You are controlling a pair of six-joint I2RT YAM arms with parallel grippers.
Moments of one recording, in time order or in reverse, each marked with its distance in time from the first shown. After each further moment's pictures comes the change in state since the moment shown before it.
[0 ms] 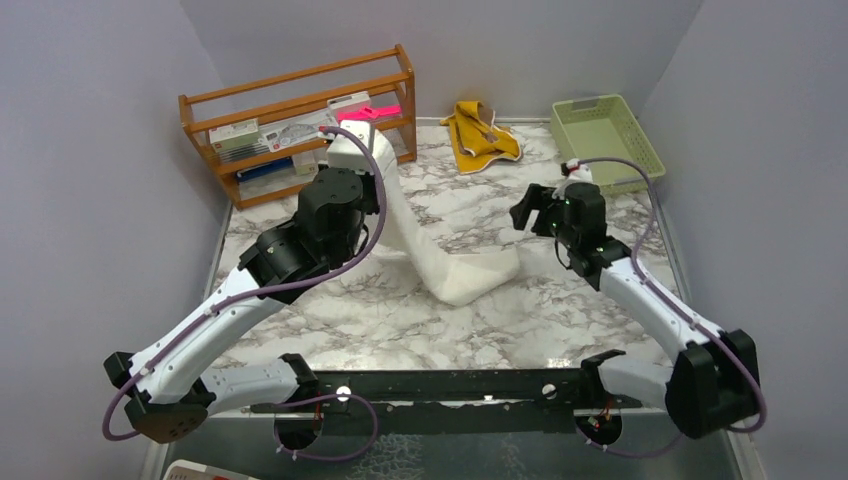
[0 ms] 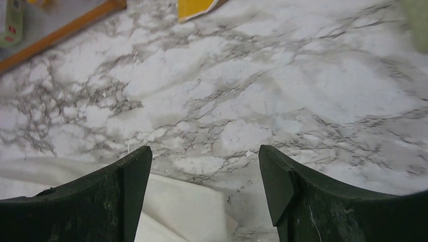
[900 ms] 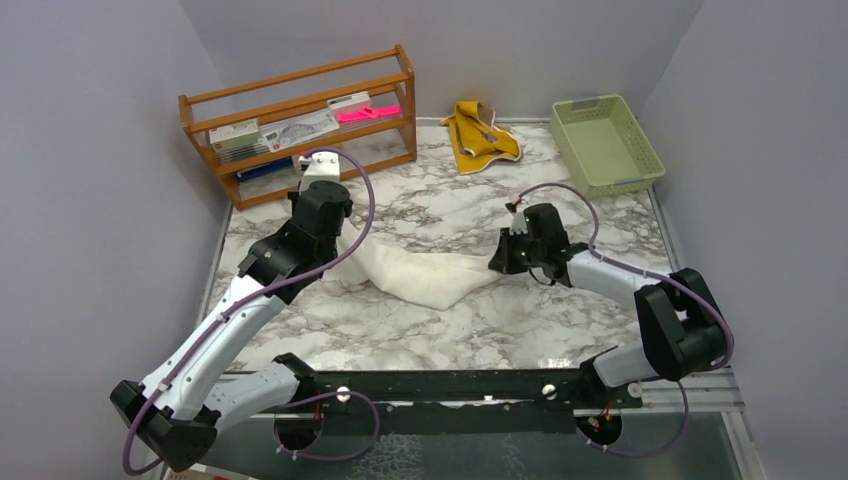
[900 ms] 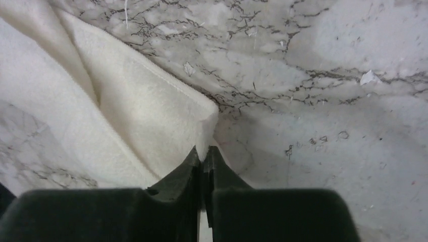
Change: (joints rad) left arm 0.278 -0.095 -0.267 -0.204 -0.069 0.006; right arm 0.098 0.334 -0.060 0.005 -0.364 -0.089
